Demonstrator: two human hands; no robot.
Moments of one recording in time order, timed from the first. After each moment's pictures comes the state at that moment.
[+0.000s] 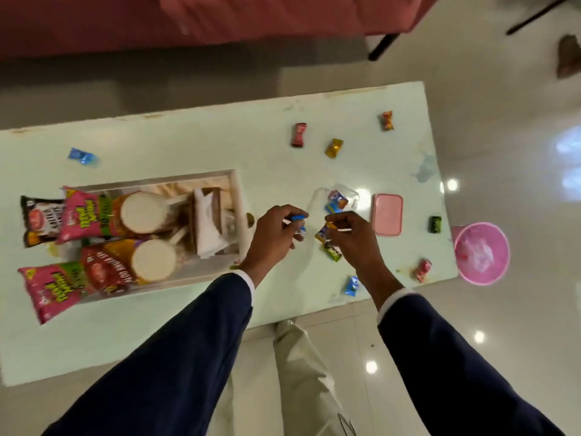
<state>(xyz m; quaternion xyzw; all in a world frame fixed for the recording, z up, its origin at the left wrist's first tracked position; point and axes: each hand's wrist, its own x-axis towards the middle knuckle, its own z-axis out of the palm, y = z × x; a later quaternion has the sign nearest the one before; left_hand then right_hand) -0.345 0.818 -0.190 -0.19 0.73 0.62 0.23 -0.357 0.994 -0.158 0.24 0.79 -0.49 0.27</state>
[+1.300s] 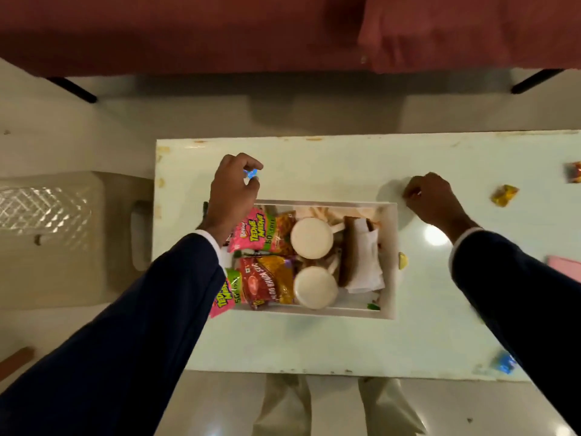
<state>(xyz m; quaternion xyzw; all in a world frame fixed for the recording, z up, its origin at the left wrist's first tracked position) -0.382 0.461 -0.192 -0.23 0.89 0.38 0.03 -0.501 0.829 -0.251 -0.04 0.95 -0.18 0.24</state>
